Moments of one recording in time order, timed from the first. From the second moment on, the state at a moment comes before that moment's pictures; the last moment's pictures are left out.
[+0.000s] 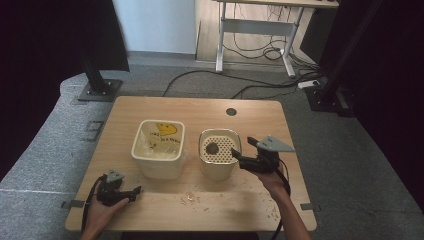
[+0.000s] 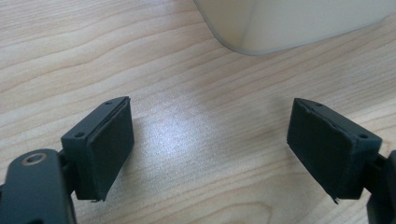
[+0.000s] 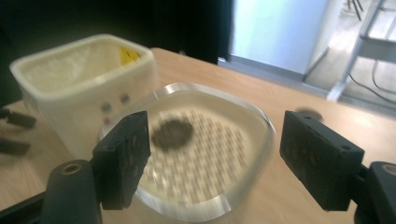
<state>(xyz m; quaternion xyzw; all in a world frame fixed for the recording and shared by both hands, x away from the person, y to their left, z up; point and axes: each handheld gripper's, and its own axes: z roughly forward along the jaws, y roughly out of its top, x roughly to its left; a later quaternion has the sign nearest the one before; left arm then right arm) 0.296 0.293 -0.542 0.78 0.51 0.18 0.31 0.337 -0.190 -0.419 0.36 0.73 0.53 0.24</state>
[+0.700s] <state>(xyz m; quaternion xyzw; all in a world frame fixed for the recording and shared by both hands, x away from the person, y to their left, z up) 0.300 0.287 -0.546 0.78 0.50 0.19 0.31 0.319 -0.242 -0.517 0.44 0.73 0.47 0.22</state>
